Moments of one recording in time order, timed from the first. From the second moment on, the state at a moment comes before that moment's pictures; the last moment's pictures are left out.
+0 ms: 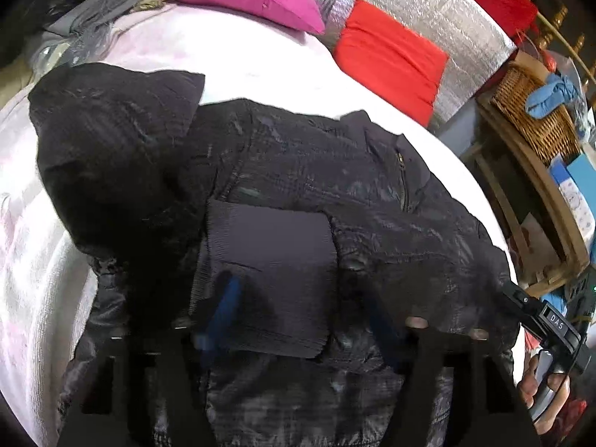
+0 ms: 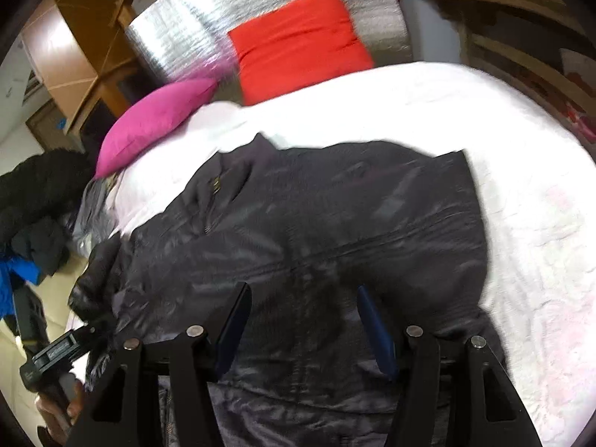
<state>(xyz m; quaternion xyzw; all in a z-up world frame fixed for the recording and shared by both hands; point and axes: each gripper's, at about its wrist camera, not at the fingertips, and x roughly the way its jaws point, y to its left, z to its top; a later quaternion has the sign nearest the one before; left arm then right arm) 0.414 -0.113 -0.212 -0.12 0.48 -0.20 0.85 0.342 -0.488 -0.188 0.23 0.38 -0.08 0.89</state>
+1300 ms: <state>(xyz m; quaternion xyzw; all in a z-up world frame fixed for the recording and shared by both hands) 0.417 -0.110 -0.214 0.04 0.43 -0.09 0.90 0.339 -0.540 -0.216 0.24 0.44 -0.12 0.86</state>
